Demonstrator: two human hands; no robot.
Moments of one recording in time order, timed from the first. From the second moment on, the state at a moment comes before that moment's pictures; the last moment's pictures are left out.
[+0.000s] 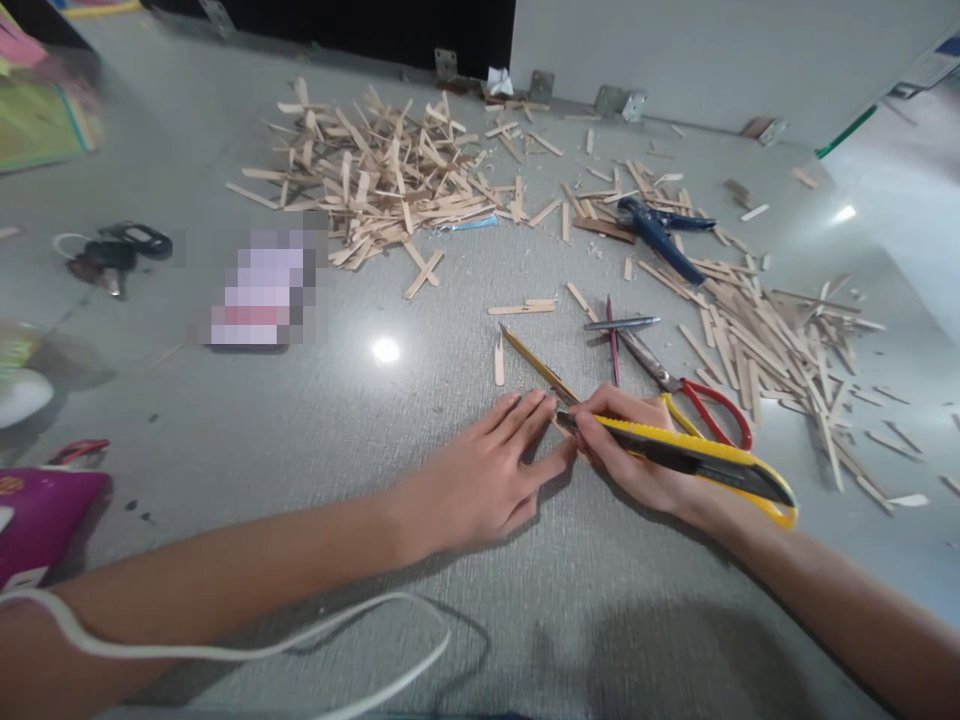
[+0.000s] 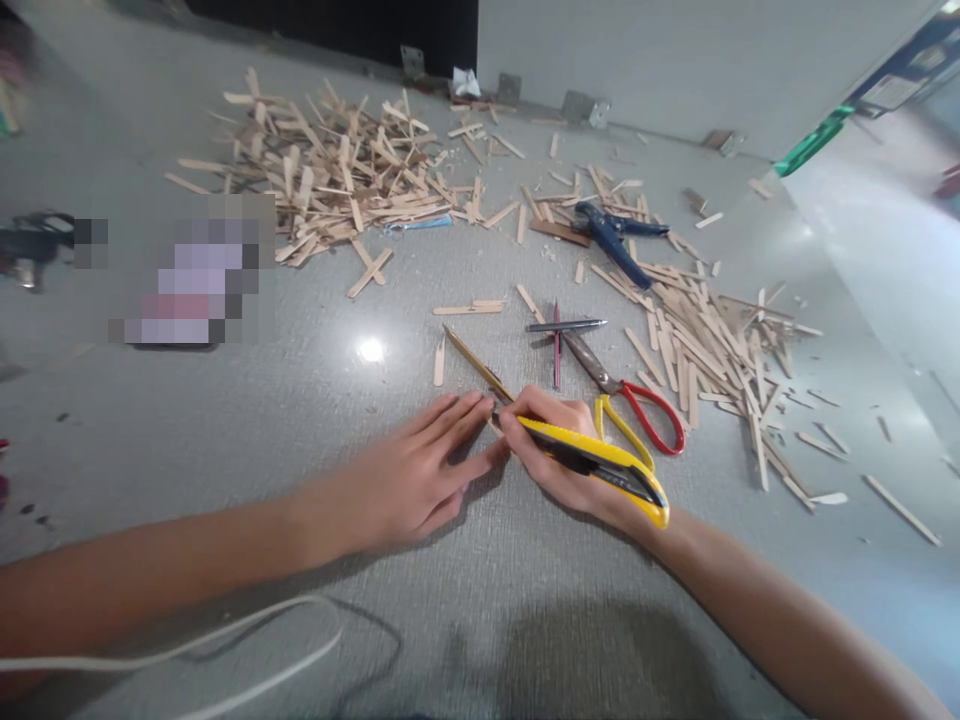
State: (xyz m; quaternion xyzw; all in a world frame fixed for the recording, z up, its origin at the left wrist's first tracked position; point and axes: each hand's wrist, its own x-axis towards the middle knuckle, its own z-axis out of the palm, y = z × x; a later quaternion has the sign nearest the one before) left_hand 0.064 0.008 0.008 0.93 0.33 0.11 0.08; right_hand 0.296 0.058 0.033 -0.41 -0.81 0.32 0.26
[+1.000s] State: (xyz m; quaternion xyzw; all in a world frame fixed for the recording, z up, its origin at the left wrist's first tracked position) left_hand 0.065 0.009 0.003 0.93 0.33 0.11 0.08; right_hand 0.296 0.058 0.032 -0.42 -0.81 0.32 0.26
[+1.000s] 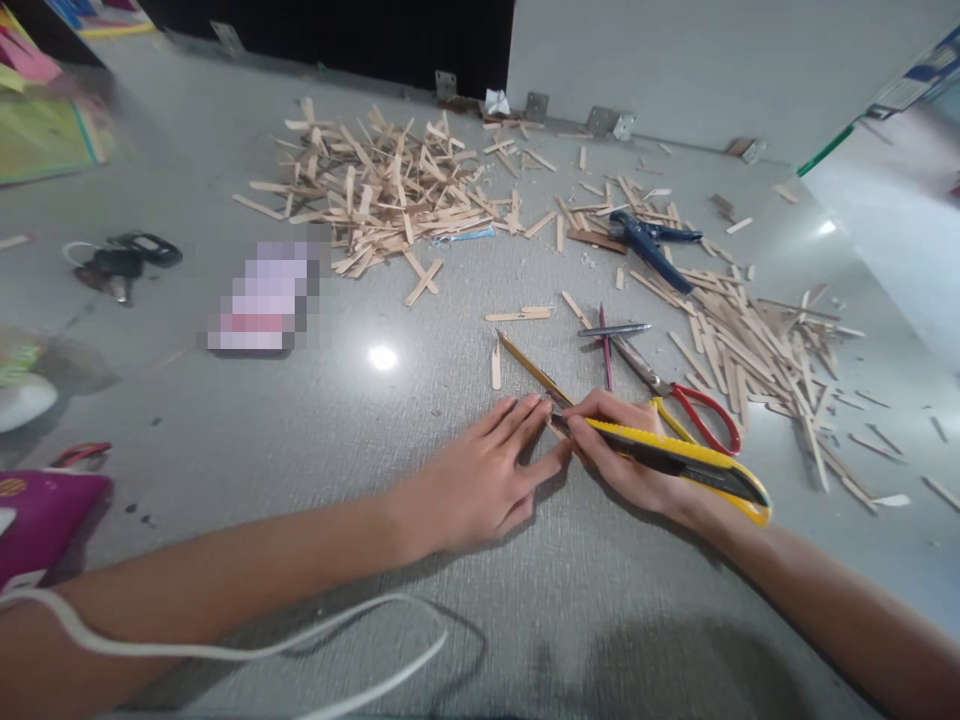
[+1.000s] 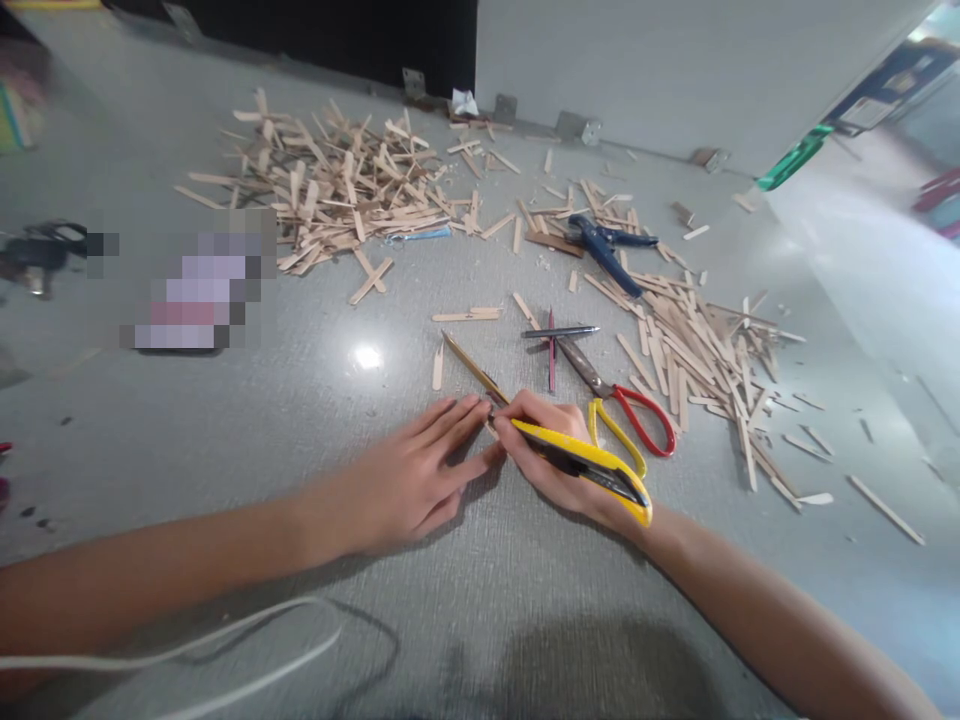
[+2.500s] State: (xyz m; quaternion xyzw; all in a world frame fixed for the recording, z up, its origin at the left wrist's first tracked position) left_hand 0.063 0.013 0.011 0.93 0.34 0.08 0.09; right_hand 0.297 0.058 0.025 -0.31 -0.87 0.27 0.28
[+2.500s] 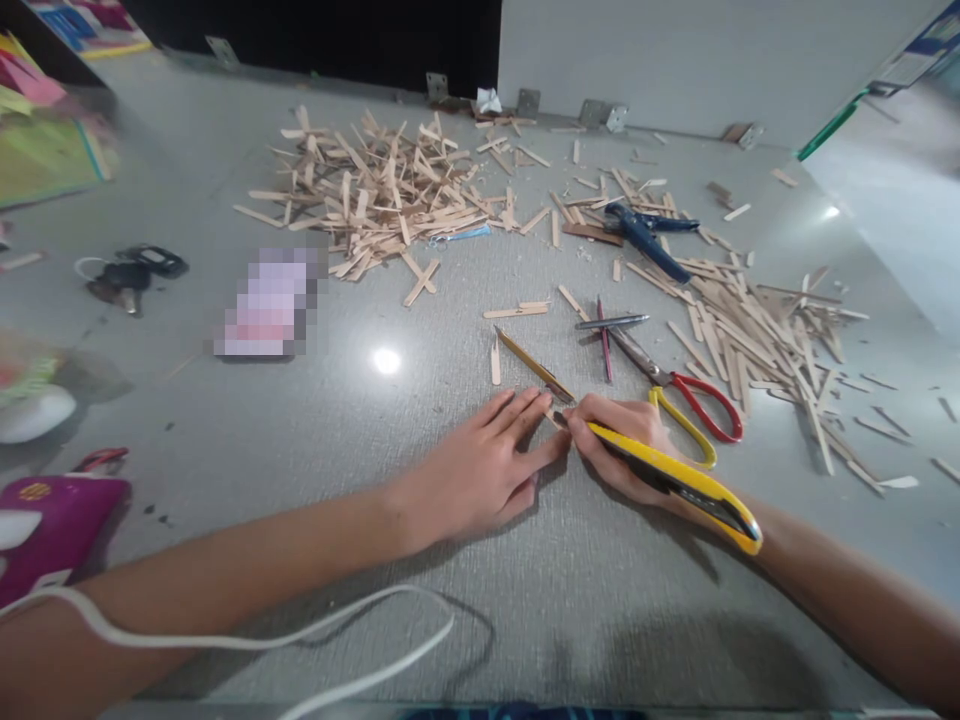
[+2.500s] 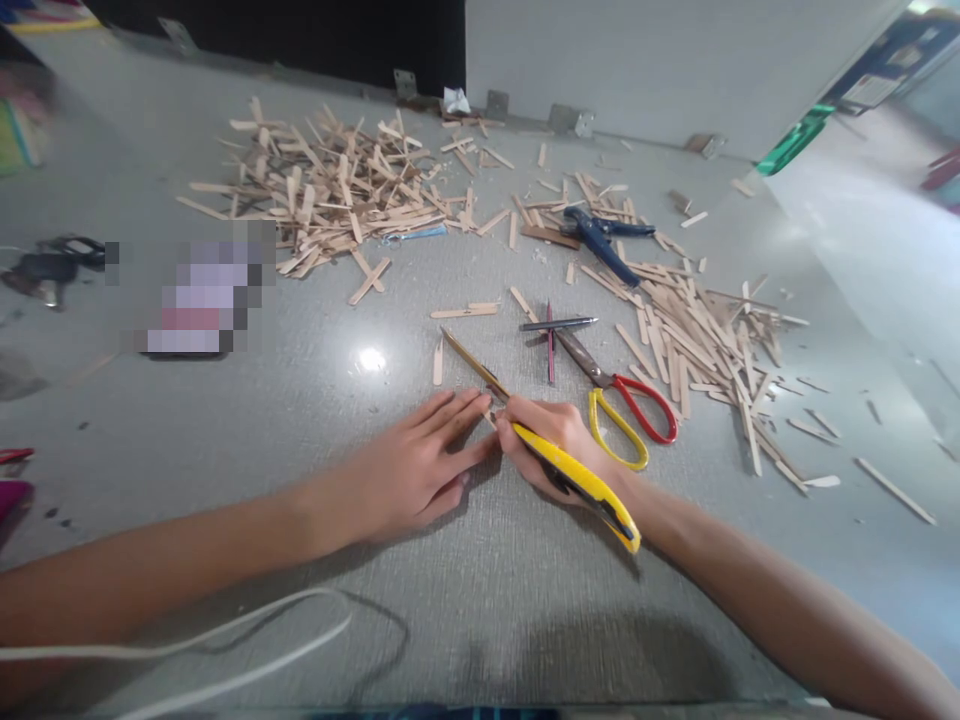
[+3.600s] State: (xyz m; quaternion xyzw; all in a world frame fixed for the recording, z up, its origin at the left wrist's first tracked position) left_hand 0.061 0.012 0.009 0.94 0.31 0.13 0.10; right_hand 0.297 0.057 0.030 -0.38 -0.82 0.32 0.28
